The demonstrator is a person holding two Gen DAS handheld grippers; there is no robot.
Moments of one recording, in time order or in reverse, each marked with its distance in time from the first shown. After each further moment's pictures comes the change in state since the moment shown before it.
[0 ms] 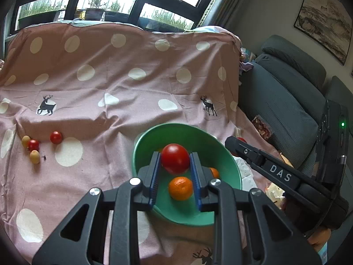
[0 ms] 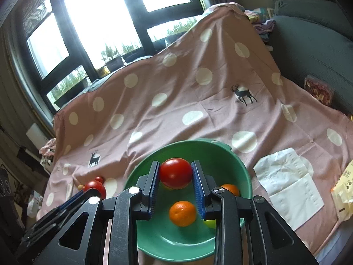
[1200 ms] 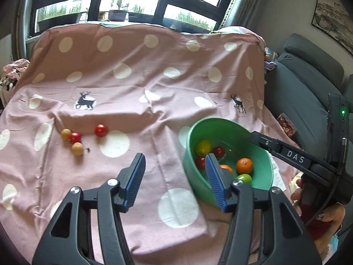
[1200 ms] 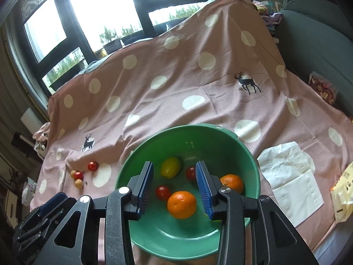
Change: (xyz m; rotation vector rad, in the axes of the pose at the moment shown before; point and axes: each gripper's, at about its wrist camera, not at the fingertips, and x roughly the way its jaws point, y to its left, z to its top) left arm -0.048 0.047 -0.011 -0.006 -0.015 0.191; right arm 0.015 0.019 -0.005 -0.065 0.089 -0.025
